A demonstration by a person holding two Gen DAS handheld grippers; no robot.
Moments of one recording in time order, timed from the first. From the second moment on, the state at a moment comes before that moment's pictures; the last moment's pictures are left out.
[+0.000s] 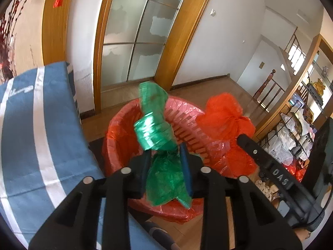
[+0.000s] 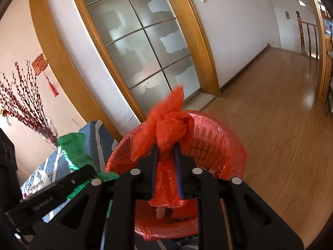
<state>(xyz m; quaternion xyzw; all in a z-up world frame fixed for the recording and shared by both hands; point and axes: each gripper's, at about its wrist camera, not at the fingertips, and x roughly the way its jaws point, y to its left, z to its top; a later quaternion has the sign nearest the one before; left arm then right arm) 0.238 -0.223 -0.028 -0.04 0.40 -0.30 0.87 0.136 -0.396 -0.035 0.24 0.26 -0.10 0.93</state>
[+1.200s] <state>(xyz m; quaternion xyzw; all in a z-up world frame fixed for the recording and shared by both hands) 0.181 -0.034 -0.021 -0.01 0.36 -0.11 0.93 0.136 -0.317 -0.021 0.18 0.29 -0.05 0.94</state>
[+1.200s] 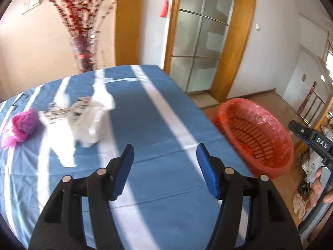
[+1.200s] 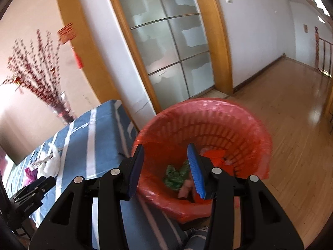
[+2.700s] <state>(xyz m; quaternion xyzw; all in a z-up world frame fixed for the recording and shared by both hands) 0.238 0.273 -0.028 -0.12 0.35 0.11 0.92 0.273 0.011 -0.033 0.10 0.40 0.19 0.89</state>
